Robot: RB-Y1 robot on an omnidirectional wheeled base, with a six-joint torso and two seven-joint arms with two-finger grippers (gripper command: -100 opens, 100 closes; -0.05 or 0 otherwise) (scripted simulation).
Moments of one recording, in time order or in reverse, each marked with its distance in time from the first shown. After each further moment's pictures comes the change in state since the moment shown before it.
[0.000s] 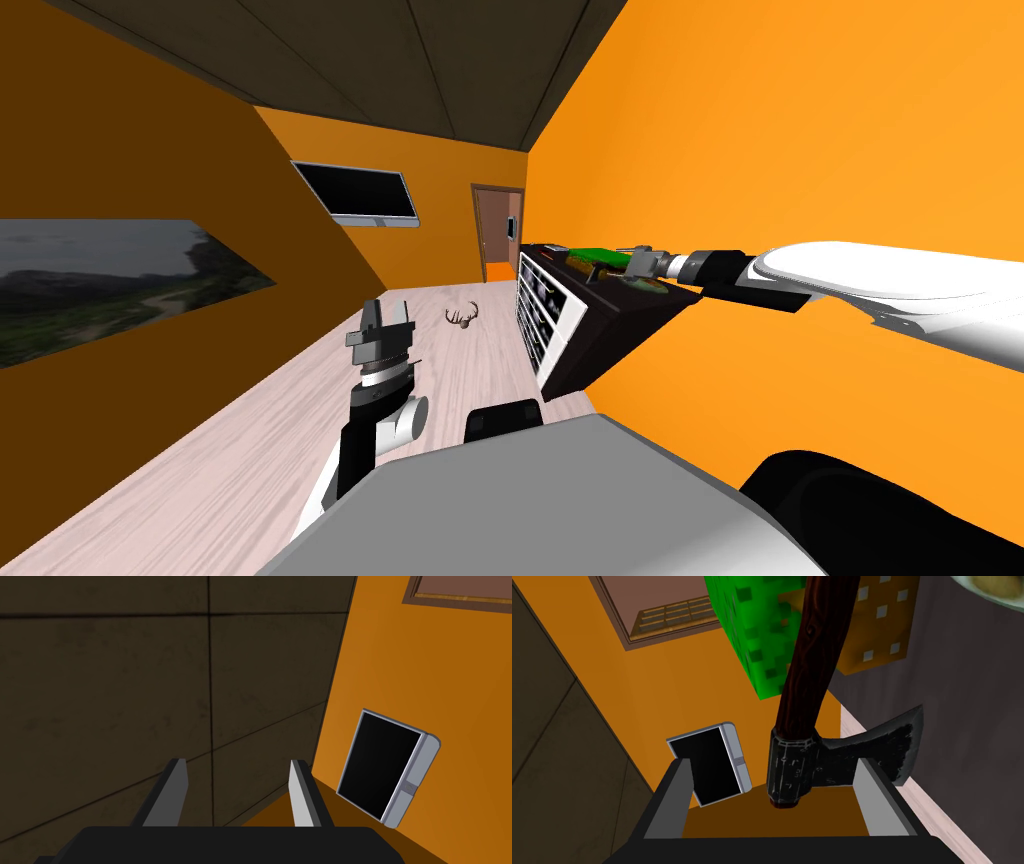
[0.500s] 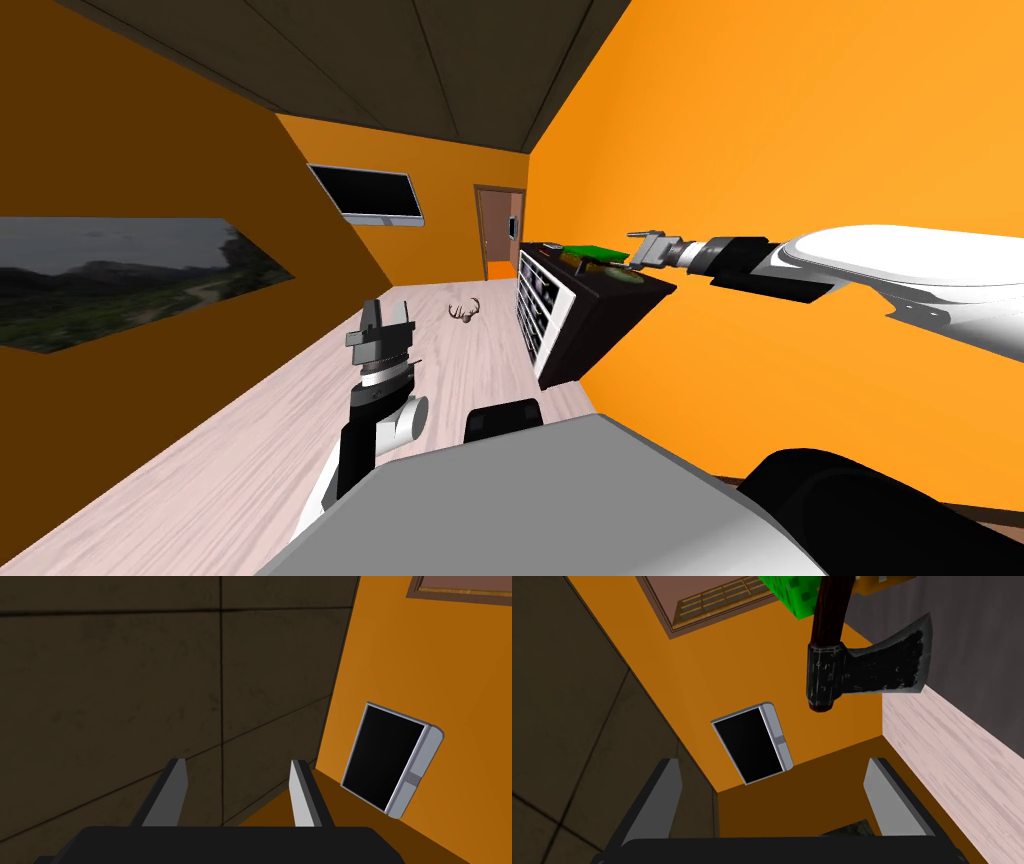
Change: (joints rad) left arm 0.000 0.000 0.000 0.000 0.000 0.000 0.000; right arm -0.073 0.006 -0.019 0.046 -0.103 -0.010 -0.037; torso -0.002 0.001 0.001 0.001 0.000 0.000
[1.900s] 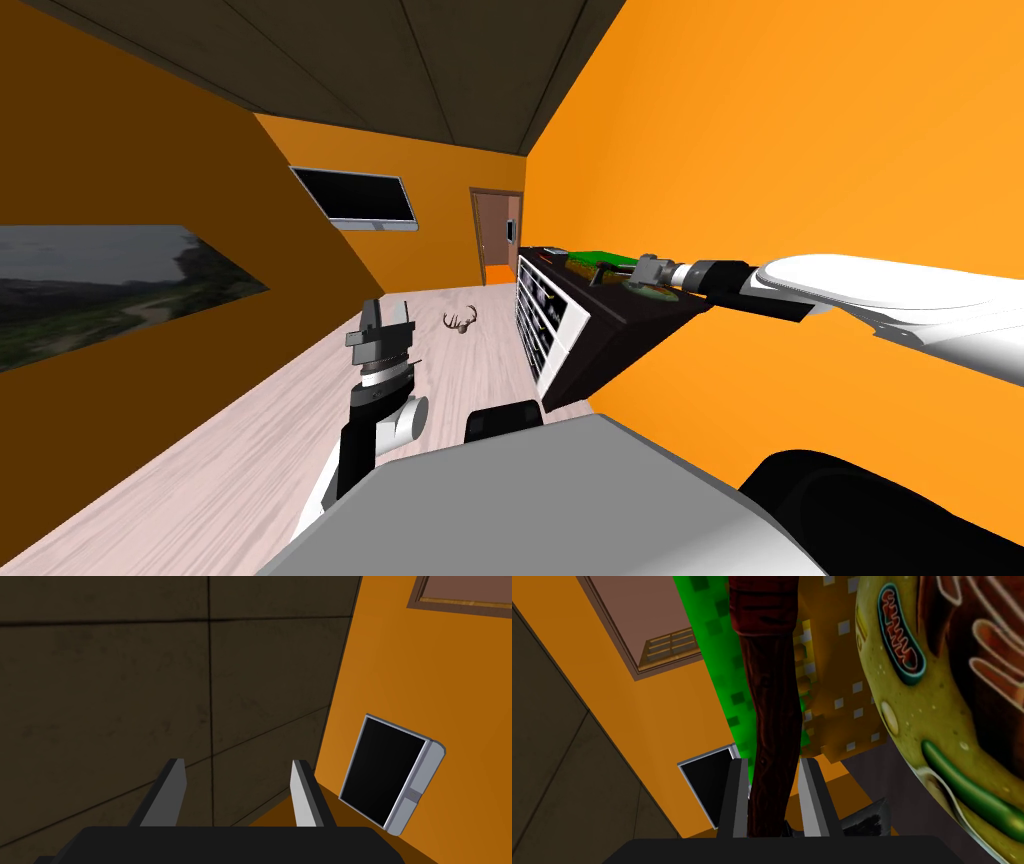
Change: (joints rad) left arm 0.000 0.000 0.000 0.000 0.000 0.000 0.000; right arm 0.056 0.027 0.088 0.010 0.086 -0.009 0.055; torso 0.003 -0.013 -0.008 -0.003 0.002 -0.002
